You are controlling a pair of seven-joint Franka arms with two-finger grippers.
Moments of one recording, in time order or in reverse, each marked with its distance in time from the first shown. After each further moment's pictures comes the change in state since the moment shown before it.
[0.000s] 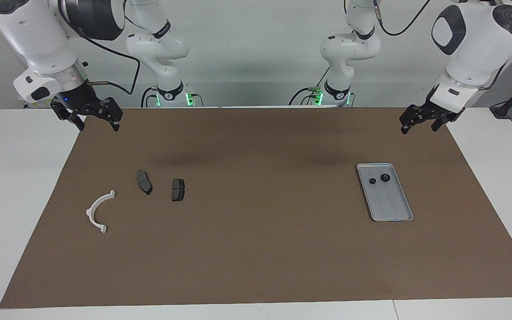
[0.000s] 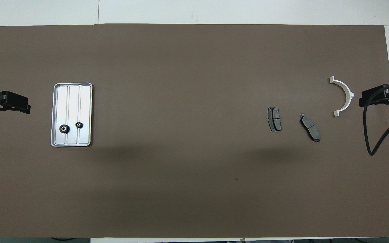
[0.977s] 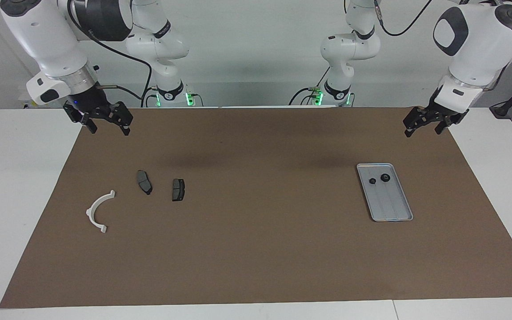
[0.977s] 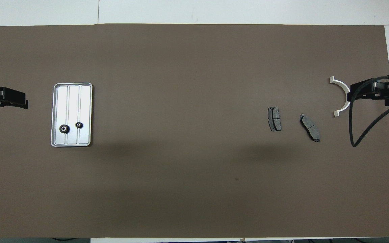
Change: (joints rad) left arm 0.004 -0.003 0.009 -0.039 0.000 0.093 0.000; right arm 0.014 0.000 -0.007 -0.020 0.054 0.062 0.111
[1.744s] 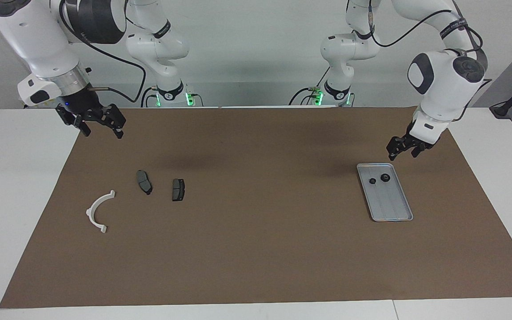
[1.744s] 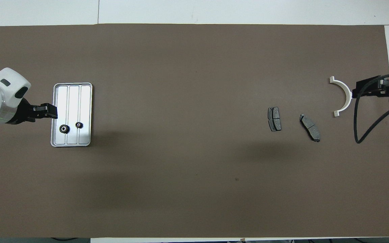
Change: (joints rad) left arm -0.003 0.007 -0.005 -0.335 0.000 0.345 -0.076; right arm -0.011 0.000 -0.003 -0.012 0.003 0.031 -0.013
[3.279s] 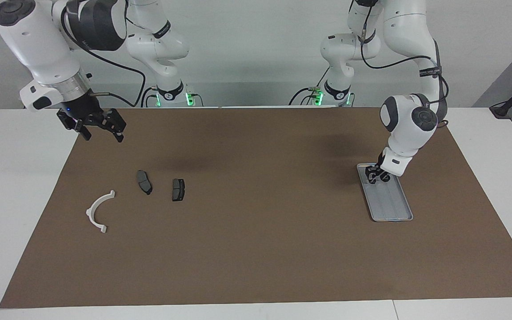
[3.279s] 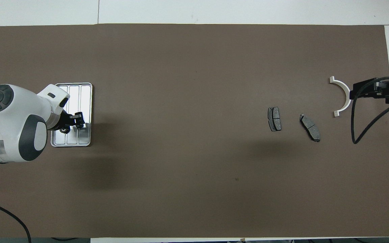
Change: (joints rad) left arm -0.030 0.166 -0.007 -0.126 0.000 0.232 -0.131; right arm -0.003 0.000 -0.001 -0.039 0.000 0.034 -0.022
